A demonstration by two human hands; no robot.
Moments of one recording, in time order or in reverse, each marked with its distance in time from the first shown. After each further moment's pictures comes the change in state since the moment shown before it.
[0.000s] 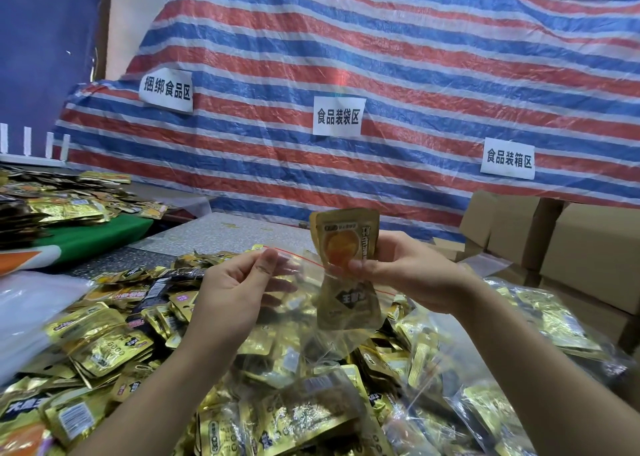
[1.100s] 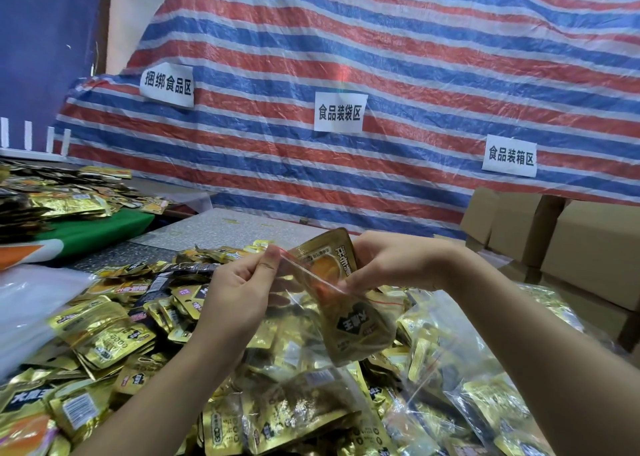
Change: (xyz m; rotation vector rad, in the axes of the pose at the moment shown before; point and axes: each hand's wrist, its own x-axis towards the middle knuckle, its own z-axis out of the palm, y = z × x) left_hand -0.004 -0.002 0.005 0.005 0.005 -0.041; right_hand 0.015 -0.036 0.014 -0.548 -0.203 0.296
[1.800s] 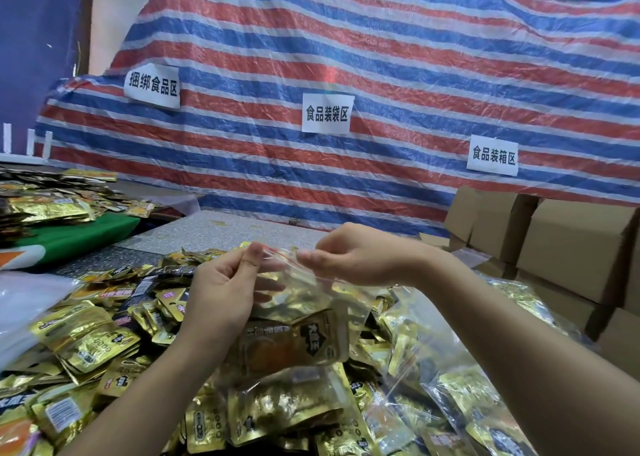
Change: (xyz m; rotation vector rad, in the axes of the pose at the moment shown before) left_hand 0.001 0.004 0.007 0.044 0.068 0.028; right_hand -0.003 -0.010 0.007 -0.309 0.175 -0.090
